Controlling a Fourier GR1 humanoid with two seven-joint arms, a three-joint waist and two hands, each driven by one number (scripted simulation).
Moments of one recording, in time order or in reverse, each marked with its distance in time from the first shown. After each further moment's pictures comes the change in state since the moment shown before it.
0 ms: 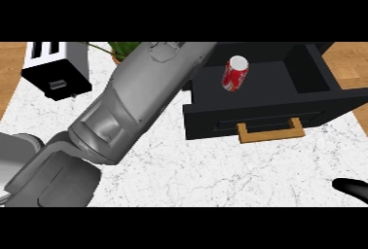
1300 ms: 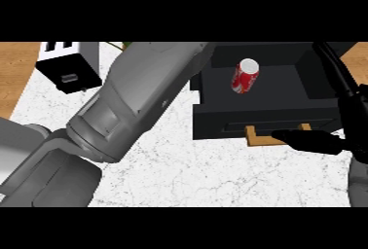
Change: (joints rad) left arm -0.053 0.000 0.019 0.062 0.144 0.047 -0.111; right arm -0.208 -0.151 0.316 0.330 0.659 -0.015 -0.265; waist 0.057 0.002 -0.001
